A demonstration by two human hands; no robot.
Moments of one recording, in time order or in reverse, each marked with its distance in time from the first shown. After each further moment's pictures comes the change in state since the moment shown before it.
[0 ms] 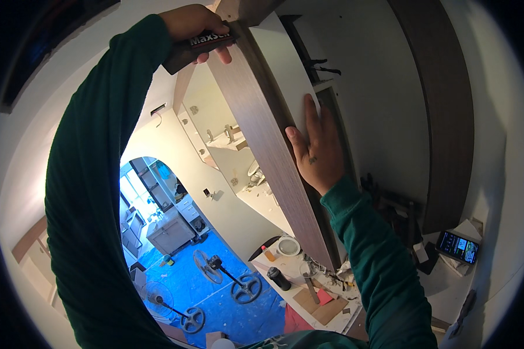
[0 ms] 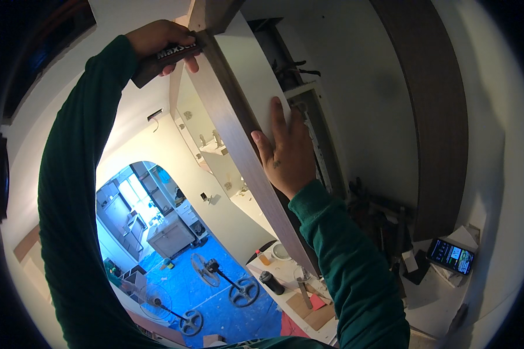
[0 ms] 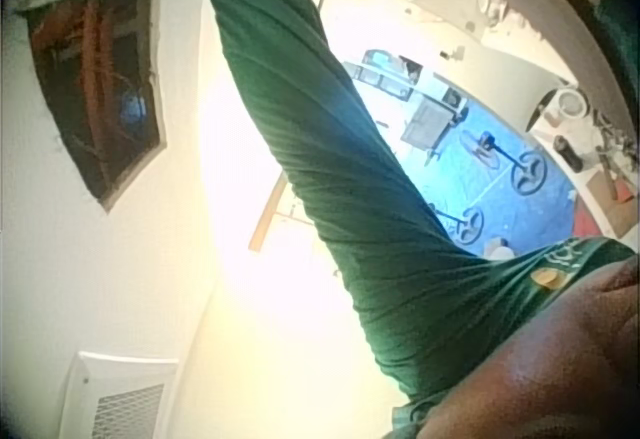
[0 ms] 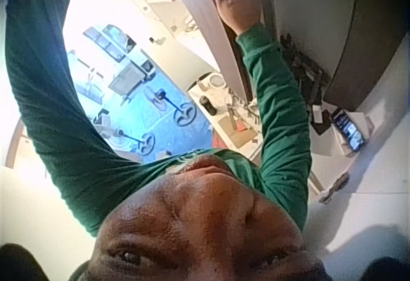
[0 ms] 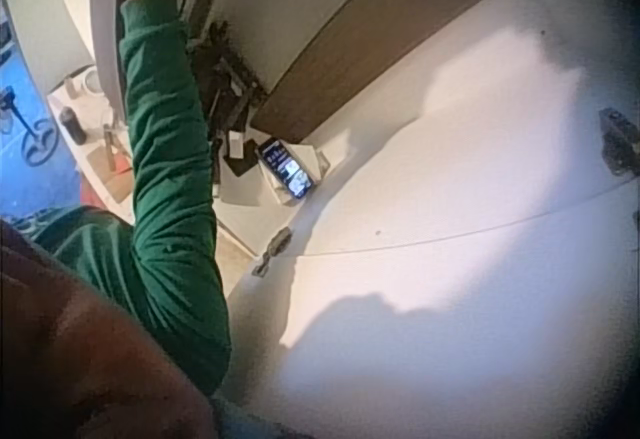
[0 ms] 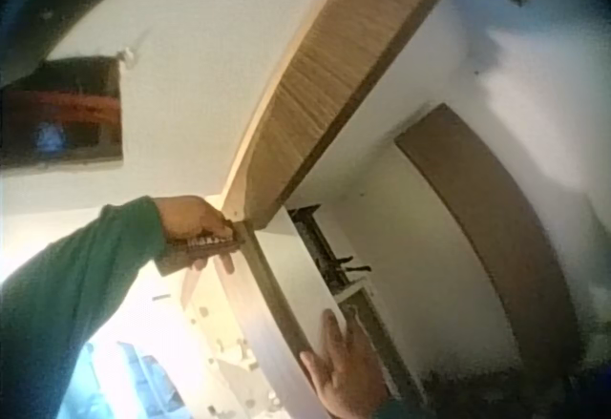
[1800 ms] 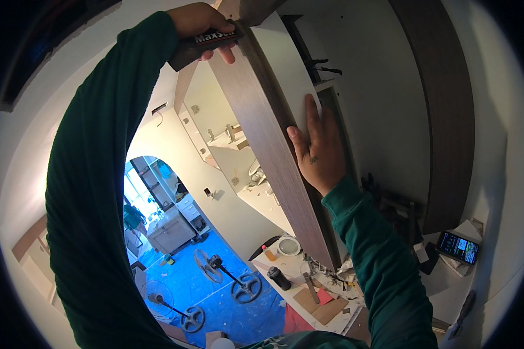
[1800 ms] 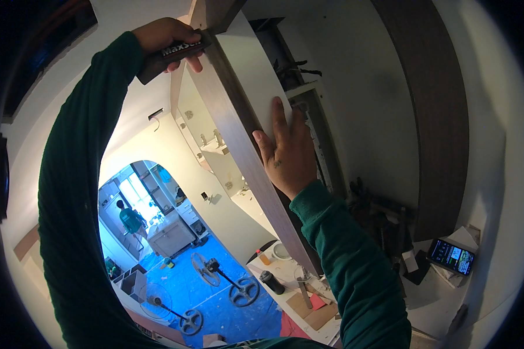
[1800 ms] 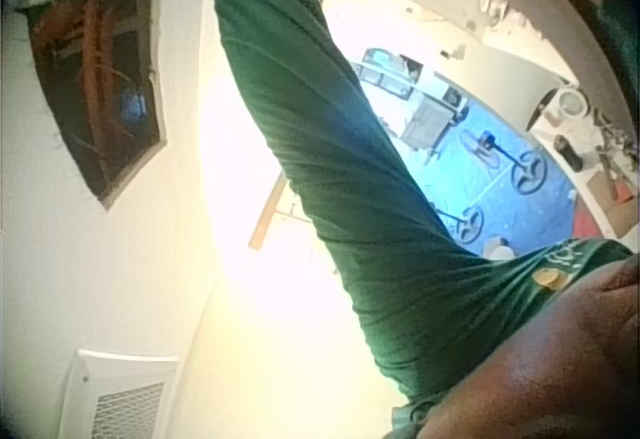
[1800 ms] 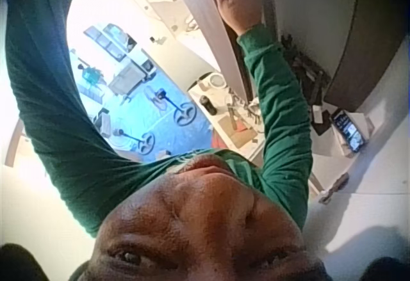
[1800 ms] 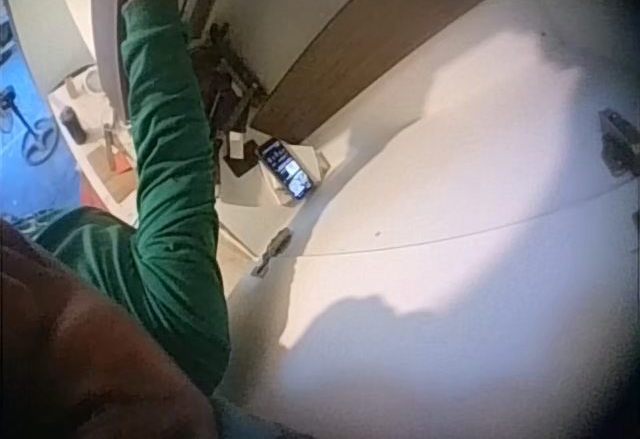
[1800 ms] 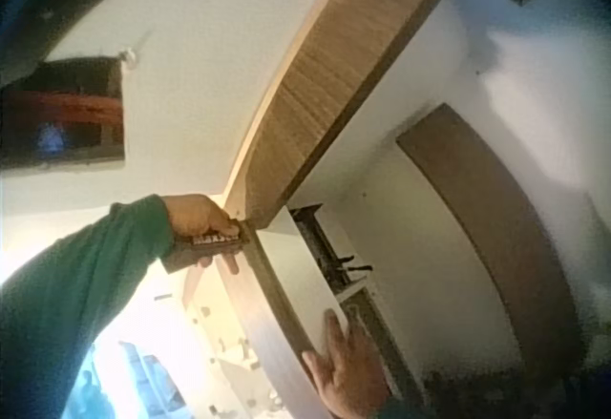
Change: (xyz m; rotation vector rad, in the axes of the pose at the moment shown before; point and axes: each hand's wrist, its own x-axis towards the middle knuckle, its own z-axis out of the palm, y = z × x) left_hand 0.014 -0.005 -0.009 0.029 -0.041 0.023; right_hand -0.001 0.000 0.000 -0.014 -0.013 0.010
